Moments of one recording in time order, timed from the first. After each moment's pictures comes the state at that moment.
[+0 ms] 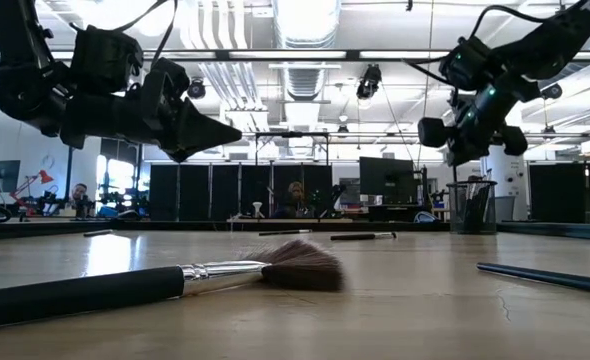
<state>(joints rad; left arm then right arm) 0.21 1.44 0.22 1.18 0.12 -0.09 -0.73 1.15 0.54 -0.03 0.65 0.57</state>
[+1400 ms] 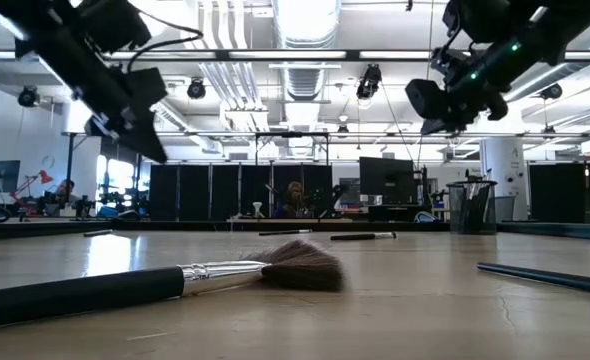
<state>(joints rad) 0.23 0.86 0.50 -0.36 -0.39 -0.43 -0.23 1.05 0.56 -0.09 0.83 0.38</state>
